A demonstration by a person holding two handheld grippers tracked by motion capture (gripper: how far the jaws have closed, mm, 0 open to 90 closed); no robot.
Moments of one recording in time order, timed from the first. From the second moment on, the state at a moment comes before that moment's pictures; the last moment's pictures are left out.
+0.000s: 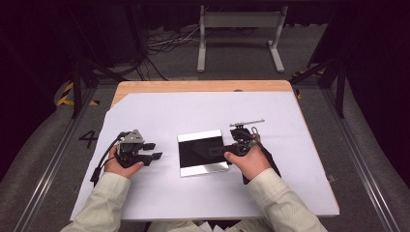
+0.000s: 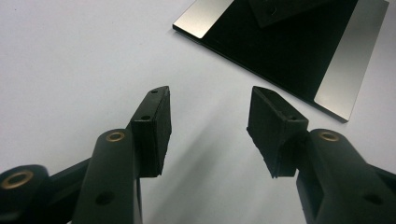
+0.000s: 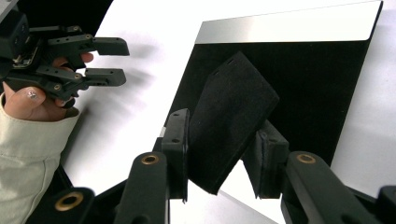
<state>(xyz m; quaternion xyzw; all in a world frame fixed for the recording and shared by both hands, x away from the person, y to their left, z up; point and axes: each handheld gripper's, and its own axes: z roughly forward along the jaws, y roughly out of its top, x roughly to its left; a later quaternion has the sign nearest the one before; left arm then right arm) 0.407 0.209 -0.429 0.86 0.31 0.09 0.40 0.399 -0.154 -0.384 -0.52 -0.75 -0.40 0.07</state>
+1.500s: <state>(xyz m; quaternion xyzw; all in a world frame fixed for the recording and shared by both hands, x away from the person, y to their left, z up) 0.406 0.208 -0.429 0.86 0.31 0.09 0.40 0.362 -0.172 -0.368 -0.43 -0.79 -0.42 0.14</state>
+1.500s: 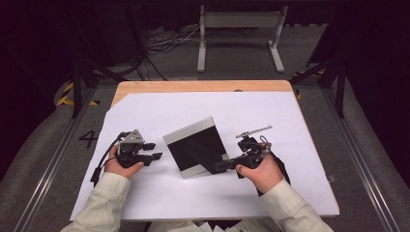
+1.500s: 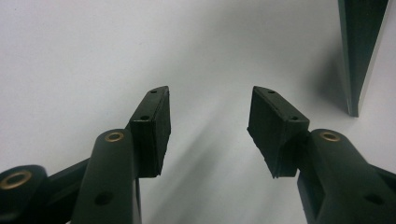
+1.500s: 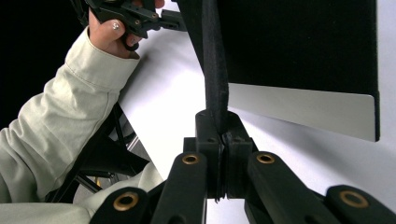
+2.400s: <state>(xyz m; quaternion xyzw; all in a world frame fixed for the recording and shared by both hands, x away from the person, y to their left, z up) 0.406 0.208 -0.430 0.86 0.31 0.09 0.40 0.378 -0.189 -0.381 -0.40 -0.76 -0.51 0.00</state>
